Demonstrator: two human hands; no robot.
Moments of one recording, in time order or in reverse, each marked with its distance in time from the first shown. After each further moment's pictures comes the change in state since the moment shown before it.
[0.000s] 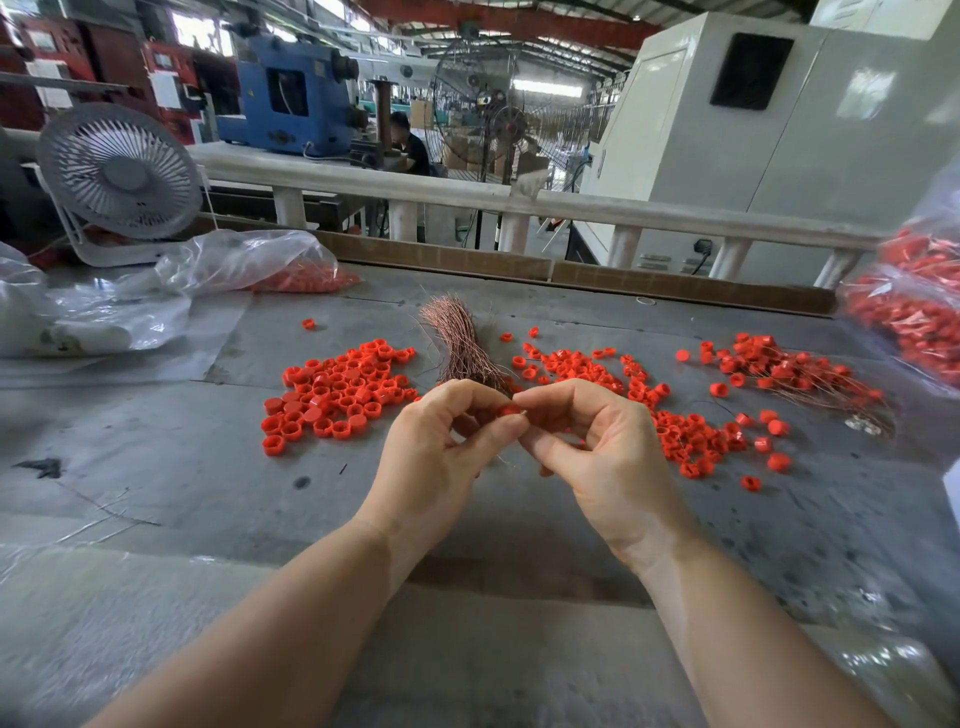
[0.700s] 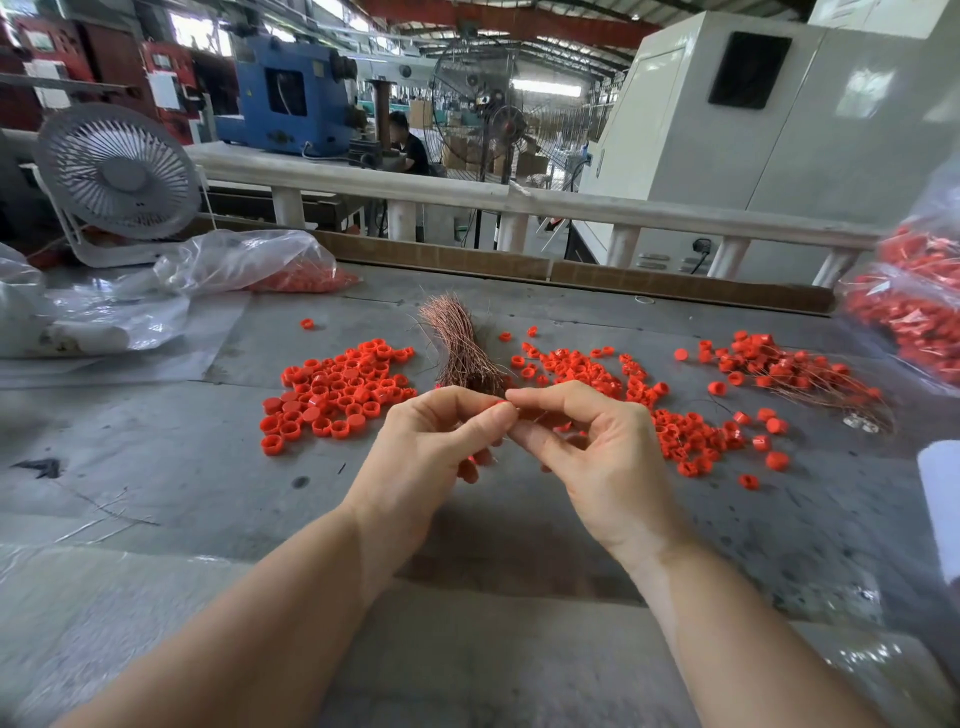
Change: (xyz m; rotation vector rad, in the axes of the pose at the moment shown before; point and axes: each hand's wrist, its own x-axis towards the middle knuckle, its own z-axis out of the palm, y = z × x) left_hand -0.001 0.001 -0.005 -0.415 -0.109 -0.250; right_hand -0.002 -0.003 0.000 -0.110 0.044 -0.074
